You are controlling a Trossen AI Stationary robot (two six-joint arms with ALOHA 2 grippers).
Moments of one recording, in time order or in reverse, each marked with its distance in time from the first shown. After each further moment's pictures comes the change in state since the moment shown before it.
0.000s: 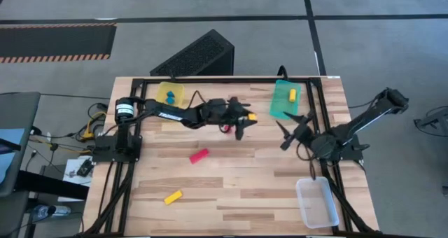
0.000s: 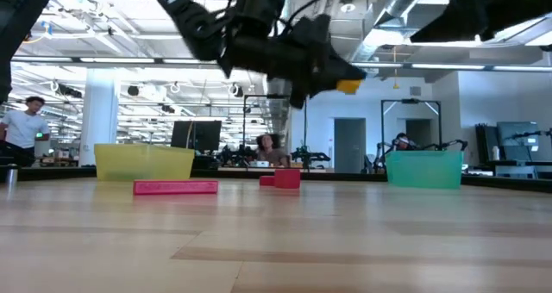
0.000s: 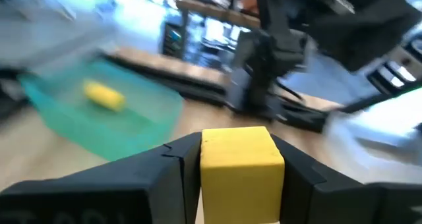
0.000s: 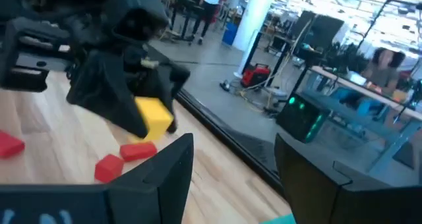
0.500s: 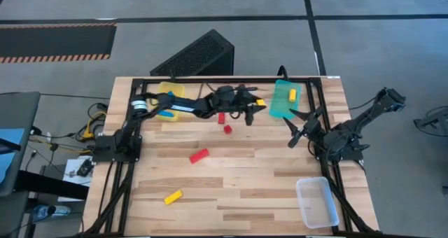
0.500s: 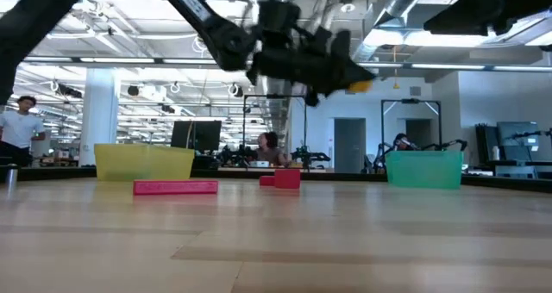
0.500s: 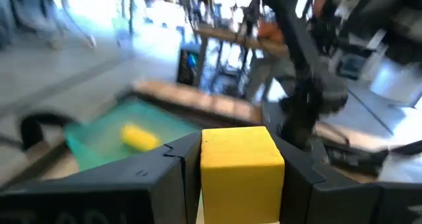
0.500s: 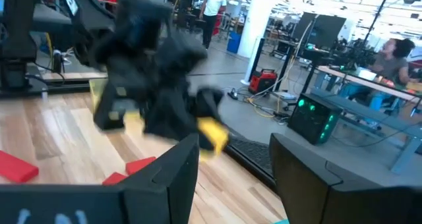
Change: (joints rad) left arm 0.096 0.162 0.227 0.017 0.049 0.021; right arm 0.055 -0.187 -0.007 -0.067 0.031 -0.001
